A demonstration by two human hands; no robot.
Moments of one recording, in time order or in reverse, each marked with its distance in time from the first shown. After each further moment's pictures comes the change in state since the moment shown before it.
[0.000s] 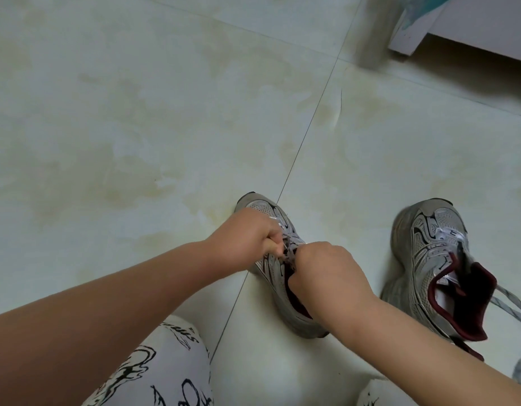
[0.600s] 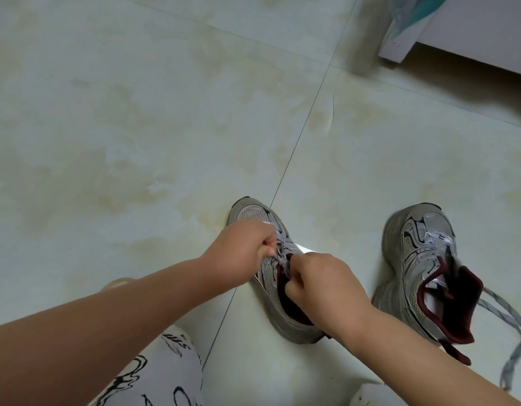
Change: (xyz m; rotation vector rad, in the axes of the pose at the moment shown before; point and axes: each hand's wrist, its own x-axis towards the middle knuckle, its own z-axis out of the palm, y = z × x) left_hand -0.003 -0.002 0.013 0.058 0.112 -0.029; right_hand -0.005 0.013 0.009 0.189 0.082 -0.019
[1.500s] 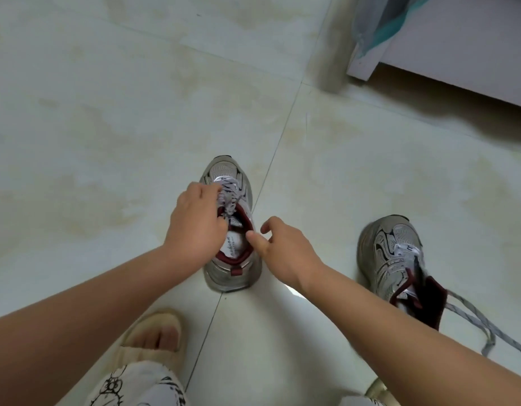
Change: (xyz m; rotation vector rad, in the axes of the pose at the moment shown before) left_hand 0.035 -0.002 -0.040 0.119 0.352 -0.276; right_hand 0.062 0.002 -0.022 0.483 -0.002 0.269
